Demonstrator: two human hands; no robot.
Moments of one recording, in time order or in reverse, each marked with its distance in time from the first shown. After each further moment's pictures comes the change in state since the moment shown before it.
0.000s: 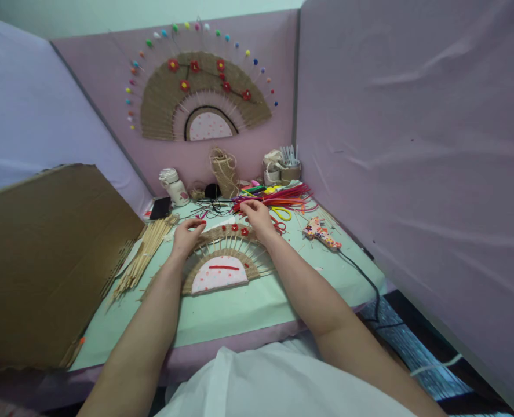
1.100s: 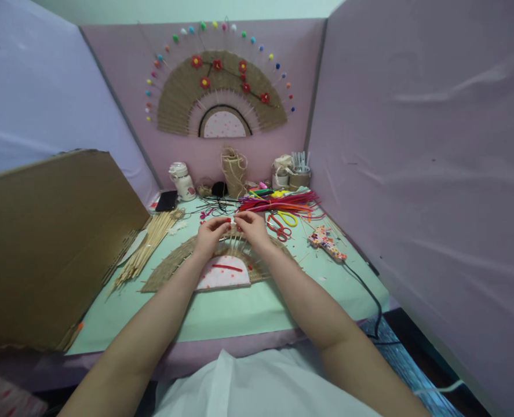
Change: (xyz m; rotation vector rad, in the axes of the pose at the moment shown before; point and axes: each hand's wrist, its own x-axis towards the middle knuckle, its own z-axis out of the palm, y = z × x) left_hand -0.029 0.032 0.043 -0.624 -0.090 -0.095; right_hand -0.026 0.008 0.025 -0.007 -0.132 0.066
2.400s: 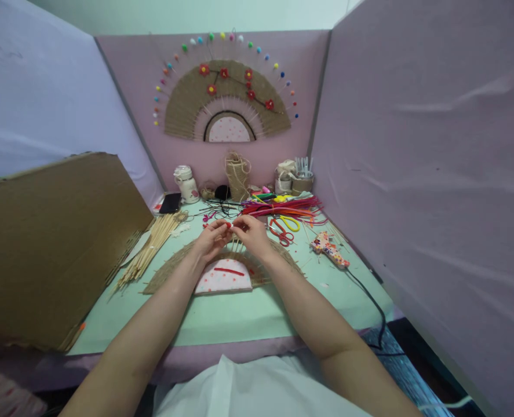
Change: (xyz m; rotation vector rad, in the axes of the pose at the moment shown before) left_hand -0.003 0.016 -0.007 -0.657 -0.142 -0.359; right_hand -0.009 -0.006 -0.002 -0.460 -0.126 -0.439
